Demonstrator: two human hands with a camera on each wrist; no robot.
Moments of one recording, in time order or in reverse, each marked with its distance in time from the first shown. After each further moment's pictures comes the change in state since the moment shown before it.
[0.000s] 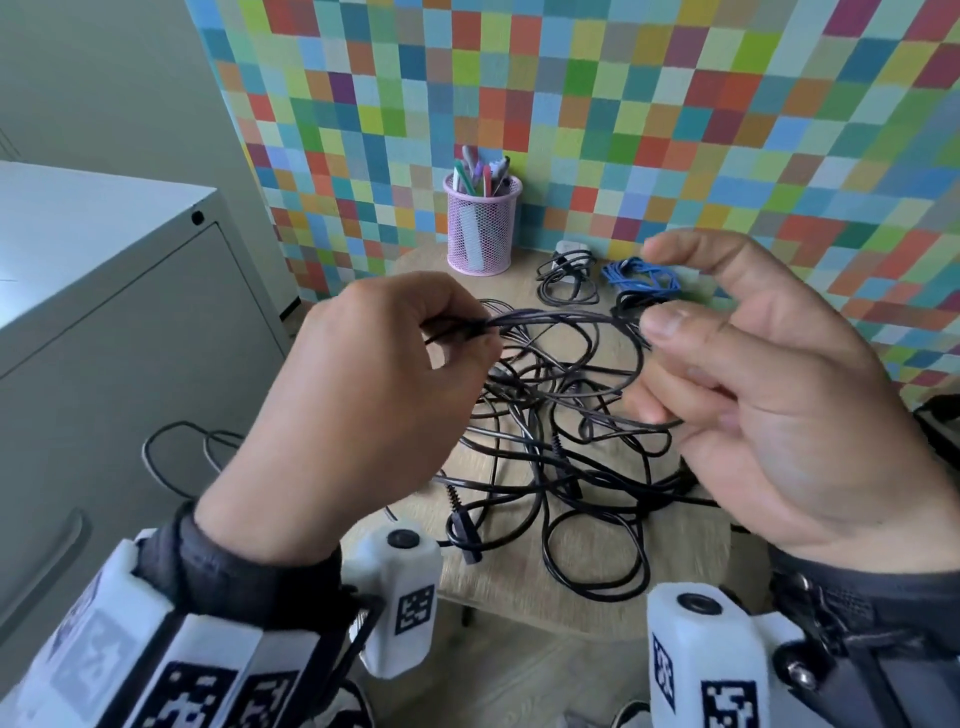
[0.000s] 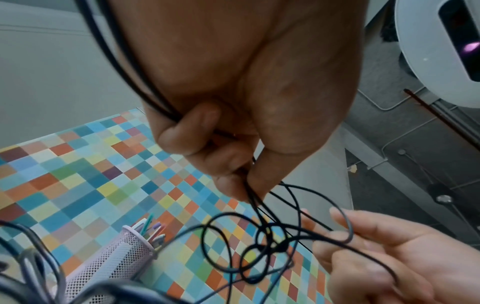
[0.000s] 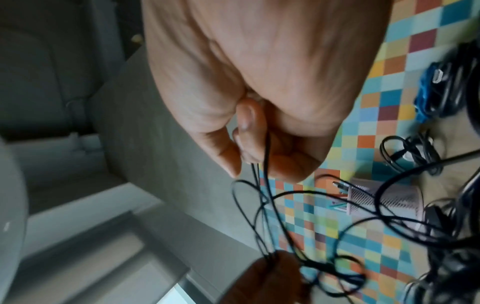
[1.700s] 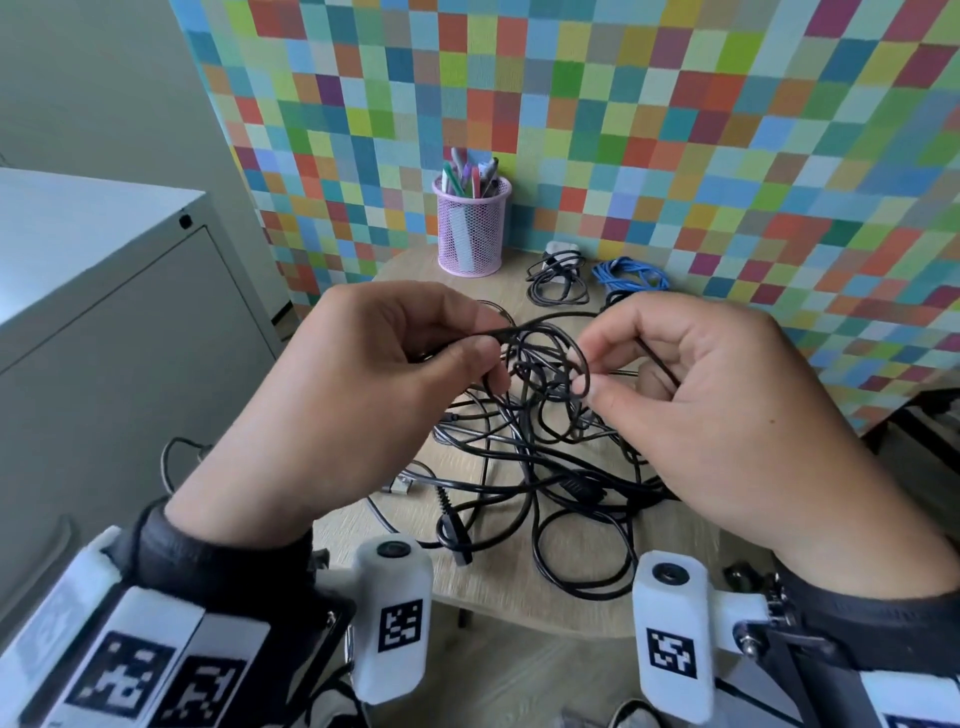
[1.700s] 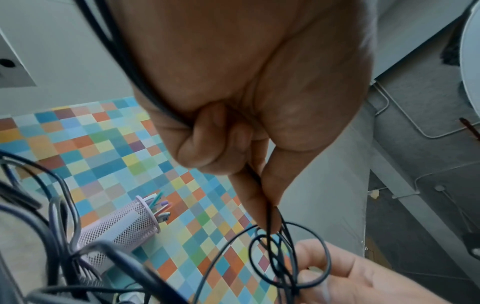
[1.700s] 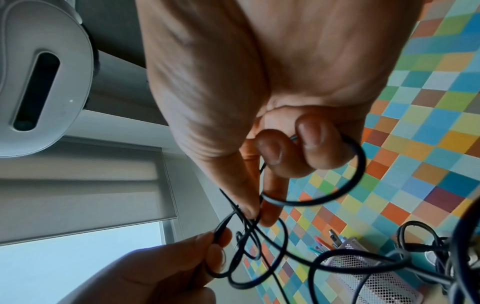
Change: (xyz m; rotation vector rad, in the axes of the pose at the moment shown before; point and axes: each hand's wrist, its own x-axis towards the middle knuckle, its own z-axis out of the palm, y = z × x) left_hand 0.001 -0.001 -0.002 -0.393 -0.231 -0.062; right_hand -0.005 0.010 -0.005 -0.896 0.009 -0.158
